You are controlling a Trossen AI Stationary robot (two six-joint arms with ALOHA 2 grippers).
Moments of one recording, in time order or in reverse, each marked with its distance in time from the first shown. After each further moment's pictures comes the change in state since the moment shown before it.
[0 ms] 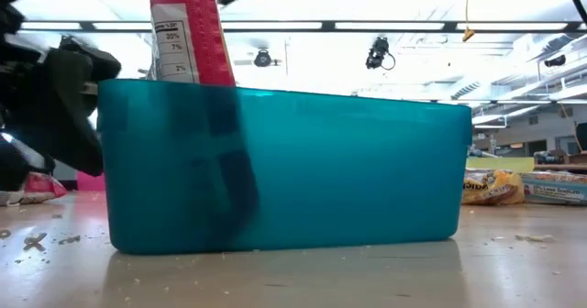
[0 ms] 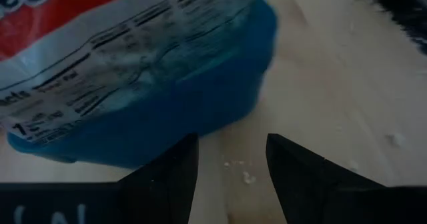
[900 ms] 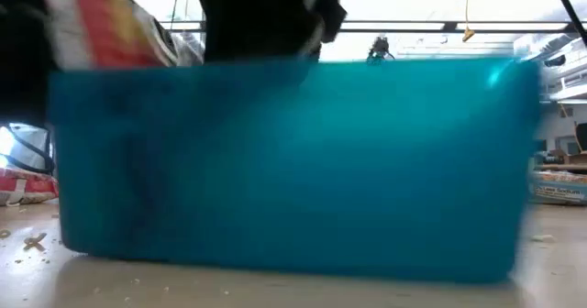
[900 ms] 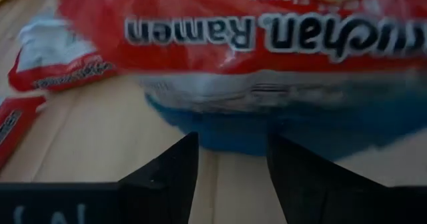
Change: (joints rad) left arm 0.085 -0.073 -0.001 -0.084 -0.054 -0.161; right arm 0.019 0.194 -0.001 -0.051 -0.070 -0.740
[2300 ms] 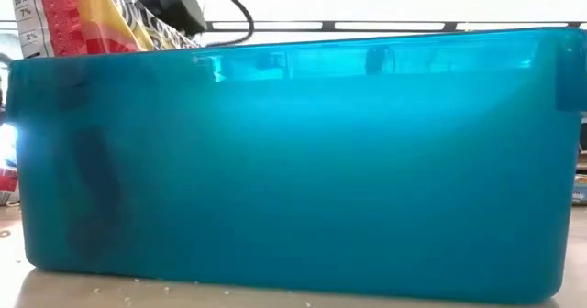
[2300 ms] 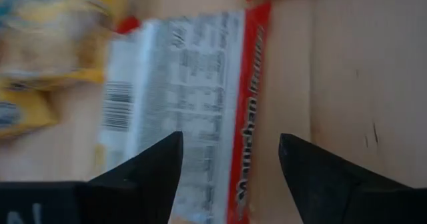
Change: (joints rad) left arm 0.545 -0.172 -0.075 -0.378 0.227 0.504; right arm 0.245 -0.163 0.000 -0.290 0.250 0.503
